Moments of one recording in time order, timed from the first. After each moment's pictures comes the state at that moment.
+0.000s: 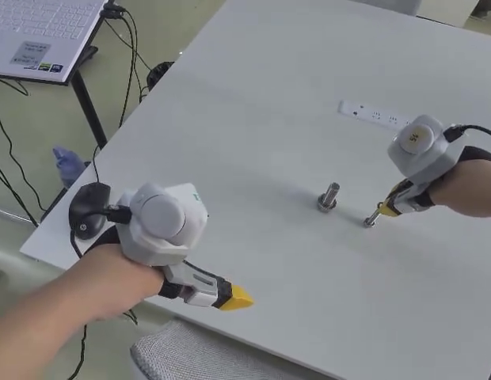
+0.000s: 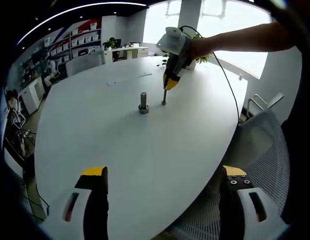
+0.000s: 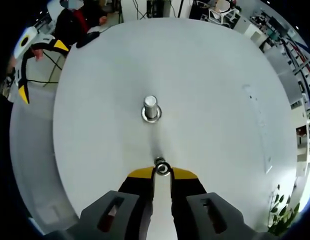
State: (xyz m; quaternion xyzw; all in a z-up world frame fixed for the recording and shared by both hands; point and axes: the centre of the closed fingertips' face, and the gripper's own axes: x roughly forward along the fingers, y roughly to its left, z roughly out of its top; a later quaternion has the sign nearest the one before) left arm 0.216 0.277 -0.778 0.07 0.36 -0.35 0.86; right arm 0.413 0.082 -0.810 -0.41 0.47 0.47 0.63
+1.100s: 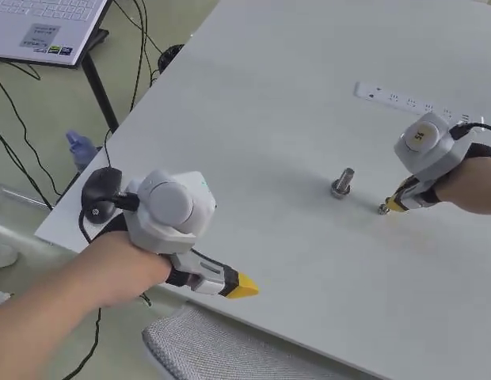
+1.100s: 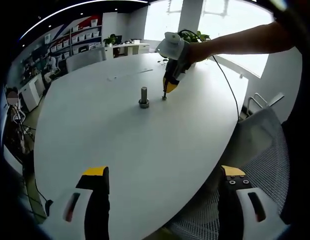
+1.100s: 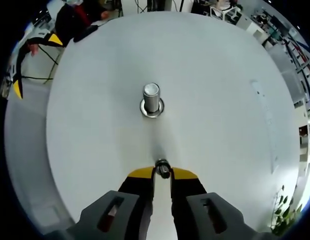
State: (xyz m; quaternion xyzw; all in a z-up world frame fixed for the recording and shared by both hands) left arm 0.209 0.282 -0.786 0.07 0.38 -0.35 0.86; right arm 0.412 0.085 -0.841 -0.41 0.47 0.47 0.62
